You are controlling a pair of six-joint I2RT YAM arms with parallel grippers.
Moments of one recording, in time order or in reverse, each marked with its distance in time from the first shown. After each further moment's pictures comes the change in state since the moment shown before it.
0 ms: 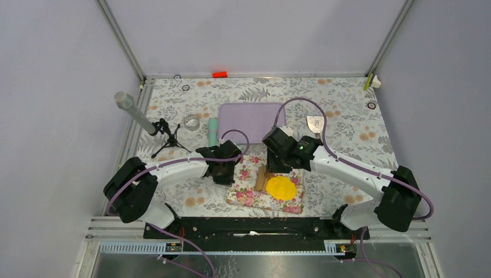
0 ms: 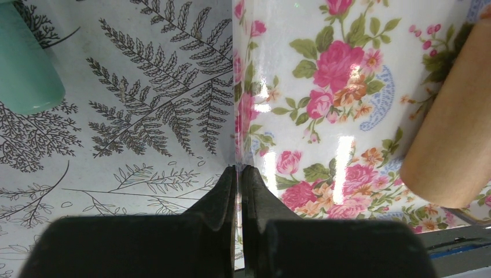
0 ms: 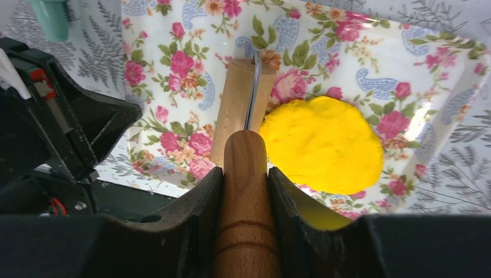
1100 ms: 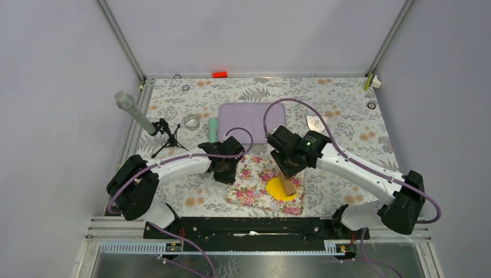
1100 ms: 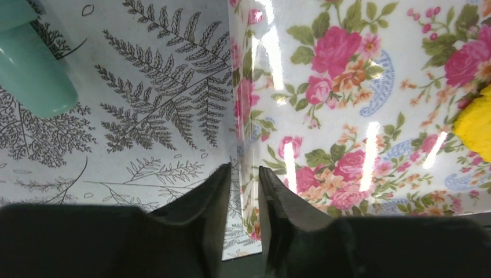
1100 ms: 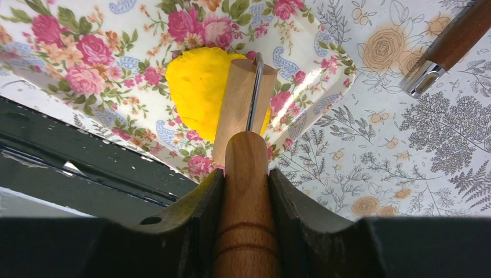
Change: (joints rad) left arm -0.001 0.028 0.076 -0.079 -0.001 0.071; right arm 0.005 -0.034 0.158 -0.326 0.028 -0.546
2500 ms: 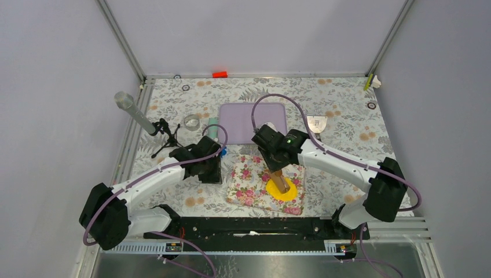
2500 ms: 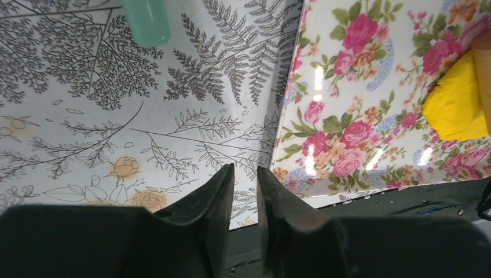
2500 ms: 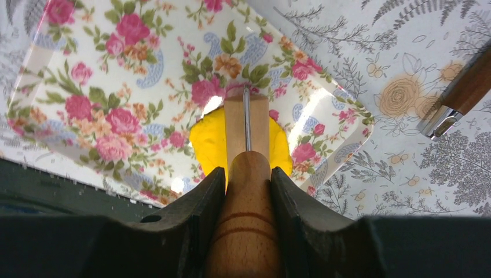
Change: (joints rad) left arm 0.151 -0.313 -0.105 -0.082 0.065 -0.027; right arm 0.029 0.185 0.018 0.163 0.028 0.061
